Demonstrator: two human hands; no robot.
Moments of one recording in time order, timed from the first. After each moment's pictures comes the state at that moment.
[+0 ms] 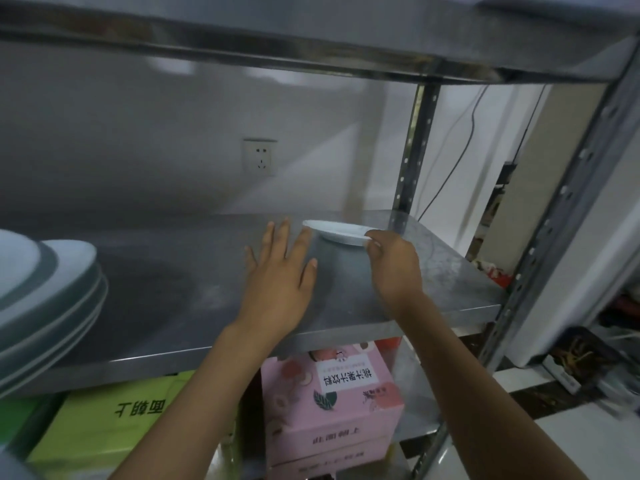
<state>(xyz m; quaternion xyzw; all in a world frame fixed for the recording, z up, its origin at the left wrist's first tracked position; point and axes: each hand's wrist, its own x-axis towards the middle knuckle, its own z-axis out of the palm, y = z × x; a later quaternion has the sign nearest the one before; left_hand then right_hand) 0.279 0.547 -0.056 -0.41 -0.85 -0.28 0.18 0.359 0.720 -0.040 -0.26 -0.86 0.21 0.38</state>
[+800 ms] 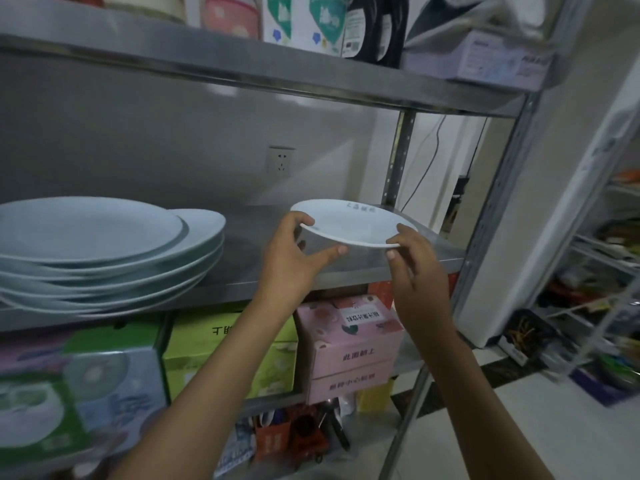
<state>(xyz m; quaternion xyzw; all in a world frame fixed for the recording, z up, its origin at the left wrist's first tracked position) 0.359 0.383 -0.017 -0.37 -0.63 -0.68 -0.02 0.500 0.510 -0.029 -0.15 -0.82 0.21 0.51</state>
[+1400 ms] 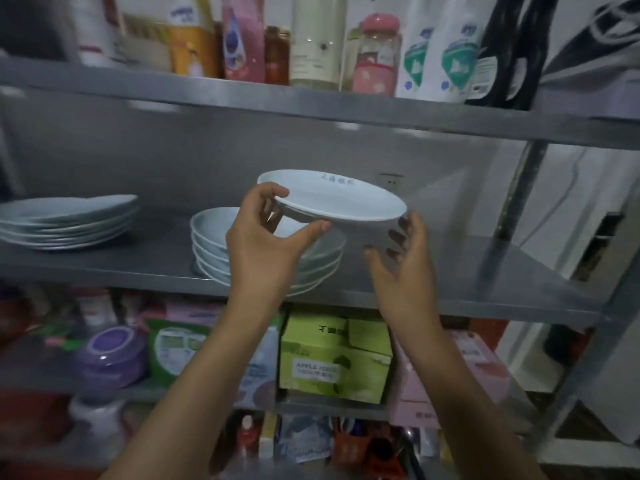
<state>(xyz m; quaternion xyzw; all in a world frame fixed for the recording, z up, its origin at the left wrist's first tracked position) 0.362 0.201 0.051 -0.27 -0.58 -0.74 0.23 0.415 0.366 0.014 -0.03 -0.75 0.50 0.43</state>
